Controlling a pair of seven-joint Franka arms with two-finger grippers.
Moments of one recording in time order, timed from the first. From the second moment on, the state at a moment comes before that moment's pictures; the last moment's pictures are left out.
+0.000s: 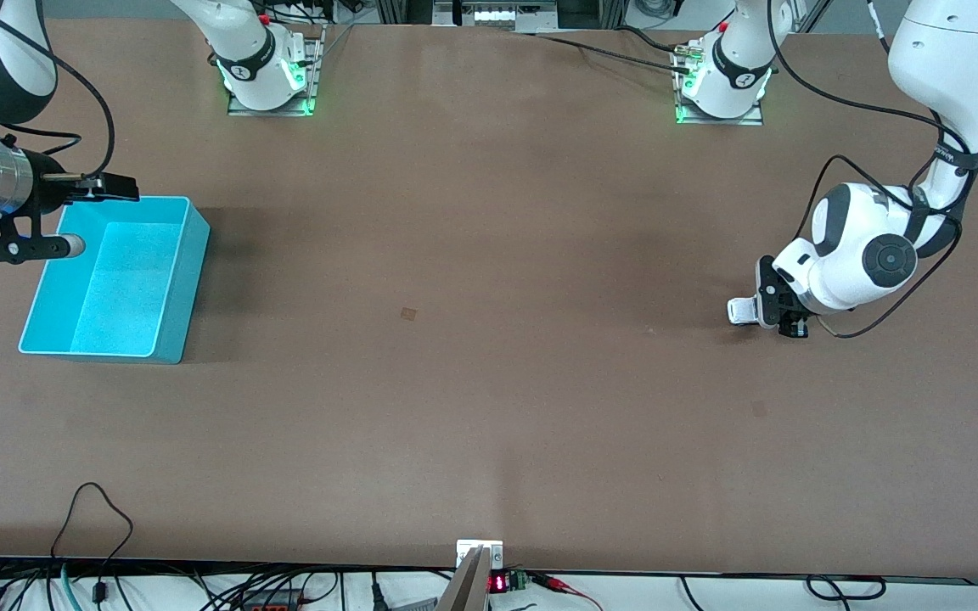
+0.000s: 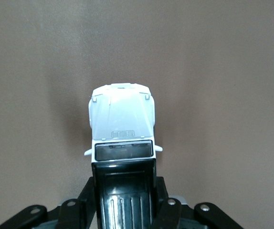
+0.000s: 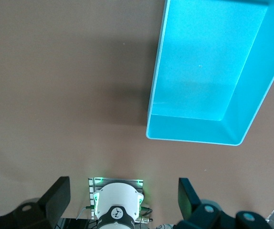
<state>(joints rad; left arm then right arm) 0.25 0.43 -0.20 -2.15 0.21 2.44 1.46 -0.06 0.12 0.07 -1.64 -0.06 1.38 -0.07</state>
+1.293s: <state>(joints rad) 0.36 0.44 -0.20 -2.14 0.26 2.44 1.54 -0.06 0.12 0.07 -1.64 -0.06 1.38 -0.07</state>
